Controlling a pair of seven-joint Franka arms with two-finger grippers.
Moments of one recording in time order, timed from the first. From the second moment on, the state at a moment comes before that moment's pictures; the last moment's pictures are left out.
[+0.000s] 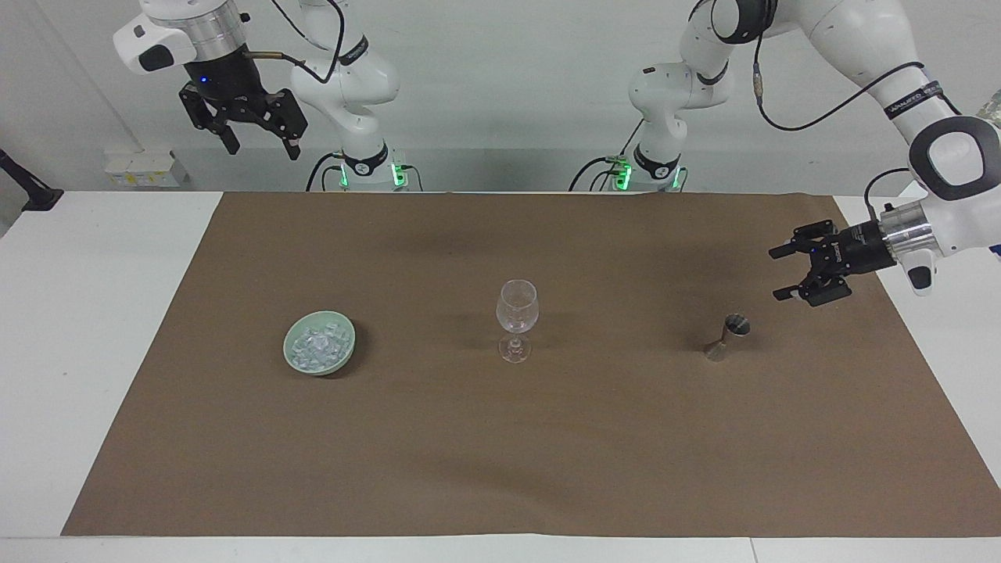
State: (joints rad) left arm 0.07 0.33 0.26 -1.55 -0.73 1.41 -0.90; right arm 0.03 -0.07 0.00 -1.44 0.01 1.35 0.19
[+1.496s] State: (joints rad) left arm 0.12 0.63 0.35 -1.56 -1.09 1.41 -0.90; right arm 0.03 -0.07 0.00 -1.44 0.01 1.35 0.19
